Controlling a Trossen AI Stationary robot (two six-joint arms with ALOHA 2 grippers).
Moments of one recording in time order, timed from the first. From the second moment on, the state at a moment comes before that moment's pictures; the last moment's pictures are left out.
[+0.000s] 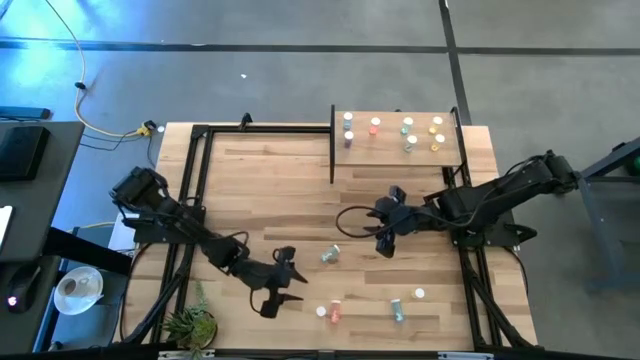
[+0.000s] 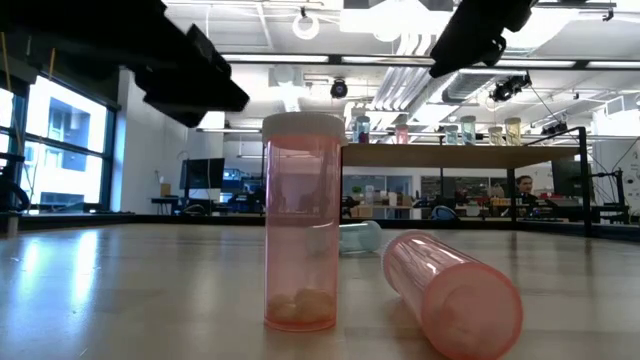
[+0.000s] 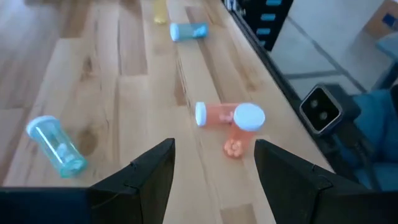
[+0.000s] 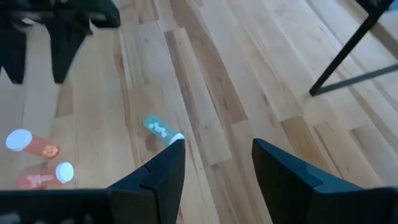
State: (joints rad) left arm -0.46 1.66 0.72 0.42 -0.25 -0.25; right arm 0.30 1.24 0.97 -0.53 0.37 0.45
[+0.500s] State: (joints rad) left arm -0.46 1.91 0.87 0.42 -0.17 -0.23; right arm 0.30 1.24 0.97 -0.49 0.37 0.42
